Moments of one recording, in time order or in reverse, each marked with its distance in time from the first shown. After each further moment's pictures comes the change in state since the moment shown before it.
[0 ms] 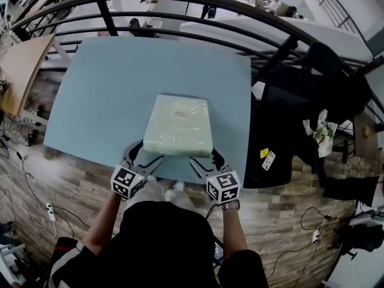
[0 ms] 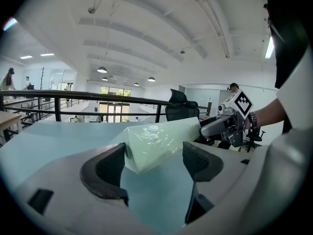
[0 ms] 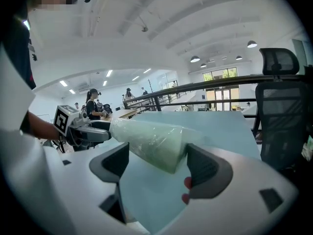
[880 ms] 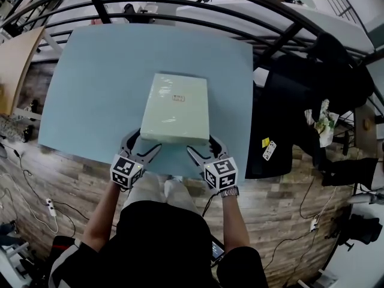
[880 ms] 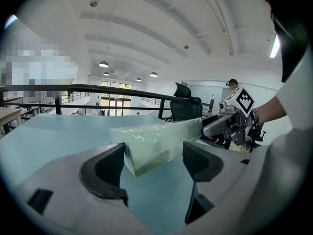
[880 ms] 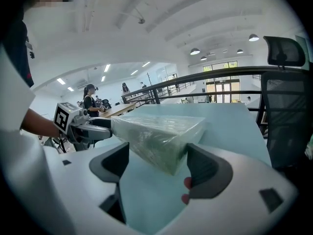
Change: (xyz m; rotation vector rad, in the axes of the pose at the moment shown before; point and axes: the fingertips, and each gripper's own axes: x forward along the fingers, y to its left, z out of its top) left arm 0.036 0.030 -0.029 -0.033 0.061 0.010; right arm 0.044 -0.024 -0.022 0.018 0.083 0.007
